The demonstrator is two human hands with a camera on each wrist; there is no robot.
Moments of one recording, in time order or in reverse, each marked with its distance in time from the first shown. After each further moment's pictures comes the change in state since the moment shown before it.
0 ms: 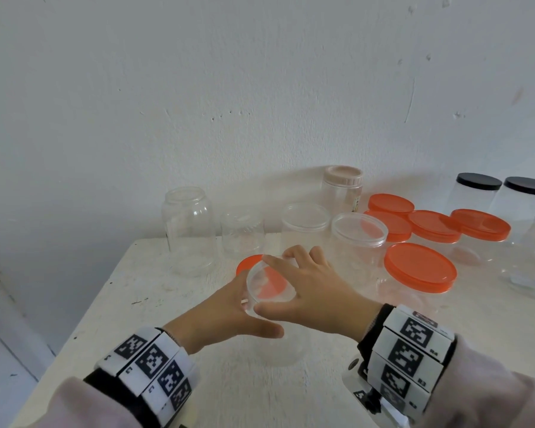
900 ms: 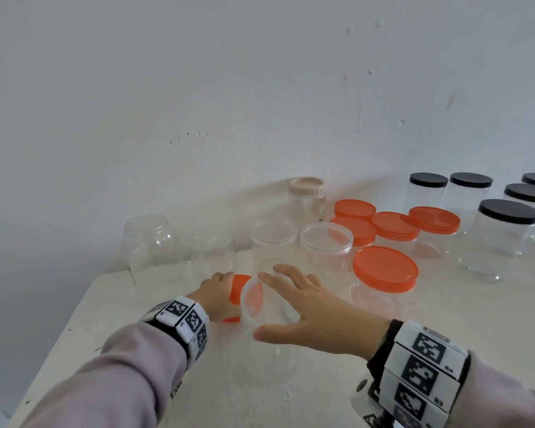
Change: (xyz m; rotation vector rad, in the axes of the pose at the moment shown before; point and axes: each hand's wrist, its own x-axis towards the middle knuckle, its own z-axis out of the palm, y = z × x) left_hand 0.099 -0.020 -0.018 0.819 -0.031 -0.265; right_hand -0.024 0.029 -0.011 0.173 -0.108 0.095
